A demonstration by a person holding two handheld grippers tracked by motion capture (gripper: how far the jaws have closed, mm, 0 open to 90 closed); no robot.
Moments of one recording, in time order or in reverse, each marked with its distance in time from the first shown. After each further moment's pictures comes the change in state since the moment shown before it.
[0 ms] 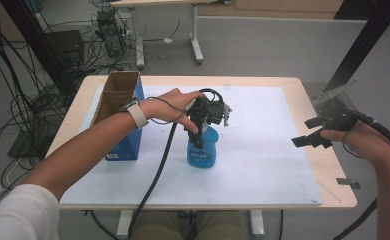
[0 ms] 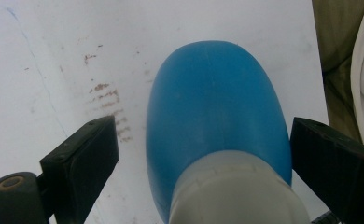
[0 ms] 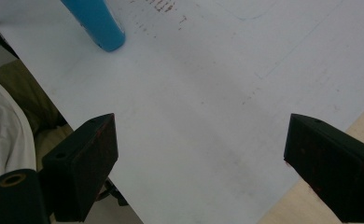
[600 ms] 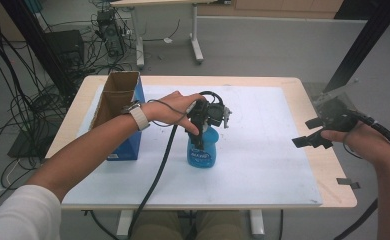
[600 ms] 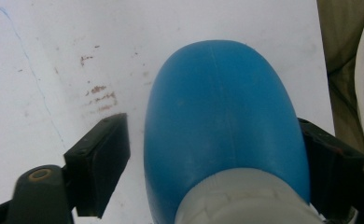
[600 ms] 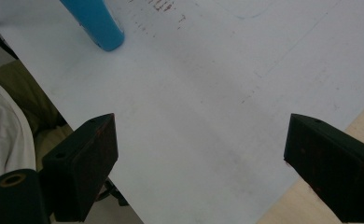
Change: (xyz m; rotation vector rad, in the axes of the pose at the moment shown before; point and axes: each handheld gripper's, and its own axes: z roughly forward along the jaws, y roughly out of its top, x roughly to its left) left arm 0.003 -0.001 0.008 -0.006 -0.011 0.001; right arm 0.000 -0.001 0.000 0.000 -0.002 0.005
